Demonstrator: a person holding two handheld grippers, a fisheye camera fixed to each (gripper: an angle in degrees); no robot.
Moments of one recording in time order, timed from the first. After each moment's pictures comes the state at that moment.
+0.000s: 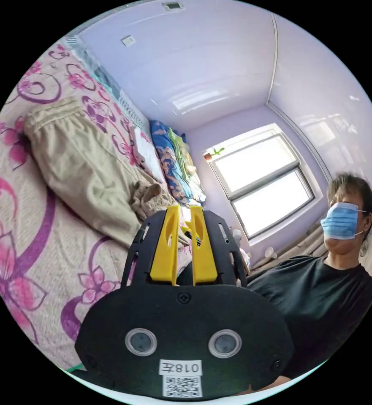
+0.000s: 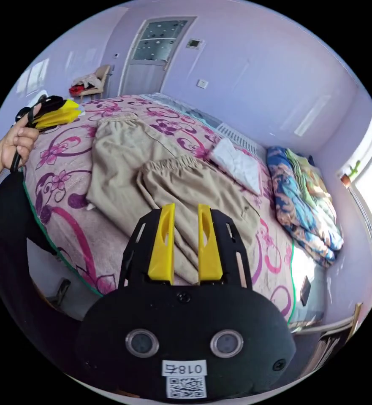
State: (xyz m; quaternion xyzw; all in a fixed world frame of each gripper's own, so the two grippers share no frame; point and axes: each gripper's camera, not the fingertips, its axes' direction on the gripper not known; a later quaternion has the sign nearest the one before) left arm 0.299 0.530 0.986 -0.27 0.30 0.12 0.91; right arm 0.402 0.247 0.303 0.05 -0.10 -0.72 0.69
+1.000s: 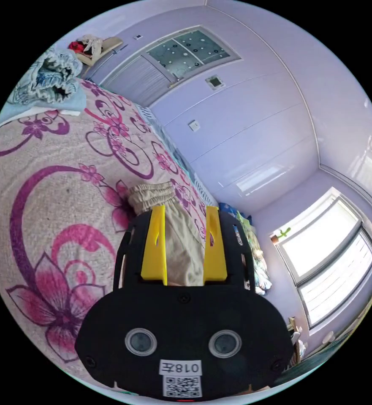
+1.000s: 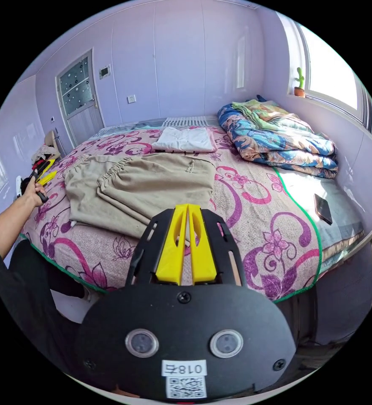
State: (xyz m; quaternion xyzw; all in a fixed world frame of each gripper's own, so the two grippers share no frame) left arm 0.313 0.466 0.892 0.04 0.05 0.03 1.00; right arm 0.560 0.160 0.352 0.02 -0.14 -0.52 0.84
